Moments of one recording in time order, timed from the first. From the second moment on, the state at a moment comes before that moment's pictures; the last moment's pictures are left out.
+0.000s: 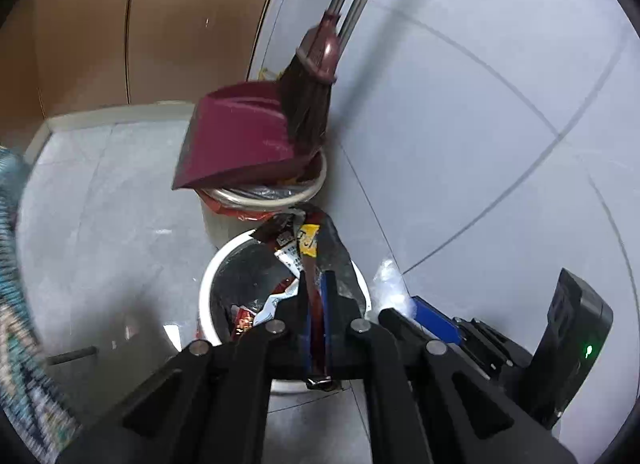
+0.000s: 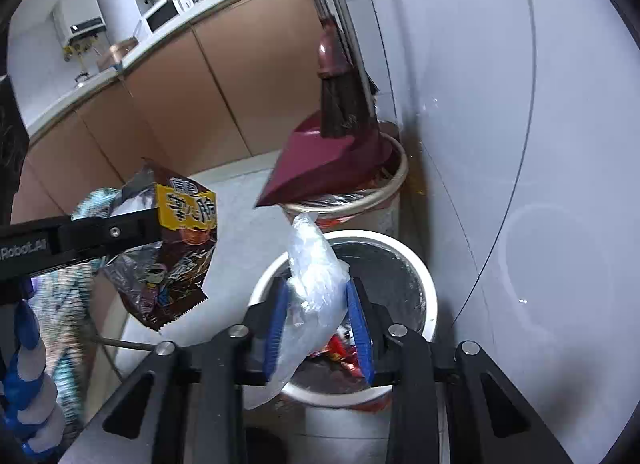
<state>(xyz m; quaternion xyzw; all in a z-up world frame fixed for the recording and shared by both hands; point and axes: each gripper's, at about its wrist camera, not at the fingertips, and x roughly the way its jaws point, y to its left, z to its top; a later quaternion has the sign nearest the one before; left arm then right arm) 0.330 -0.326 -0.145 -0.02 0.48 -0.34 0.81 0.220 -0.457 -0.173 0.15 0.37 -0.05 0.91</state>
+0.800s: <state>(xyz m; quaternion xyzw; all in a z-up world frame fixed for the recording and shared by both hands) 0.303 -0.296 -0.111 -0.05 0.44 -0.34 0.83 0.176 -0.433 -0.138 0.13 0.35 -0.08 0.92</state>
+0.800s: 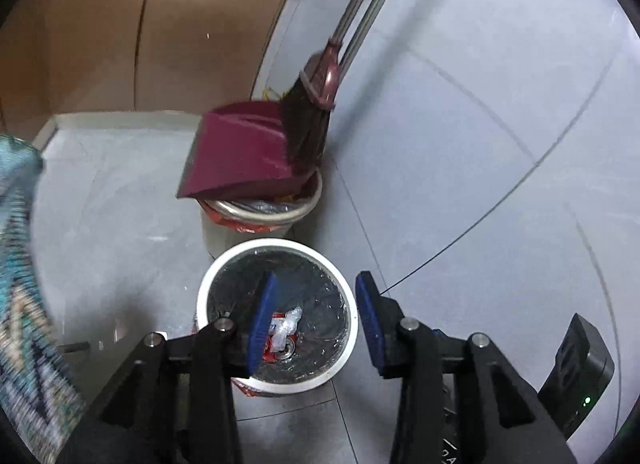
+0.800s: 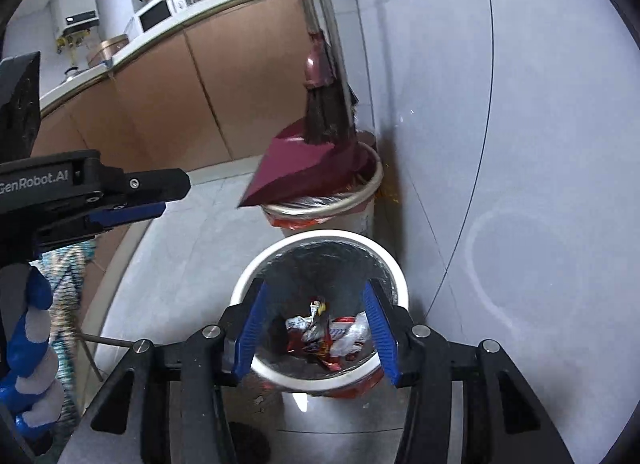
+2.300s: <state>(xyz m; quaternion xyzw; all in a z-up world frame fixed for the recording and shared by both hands) -0.072 0.139 0.037 -0.08 0.22 -0.06 0.97 -0.033 -0.199 0.068 0.02 0.19 0.17 0.97</state>
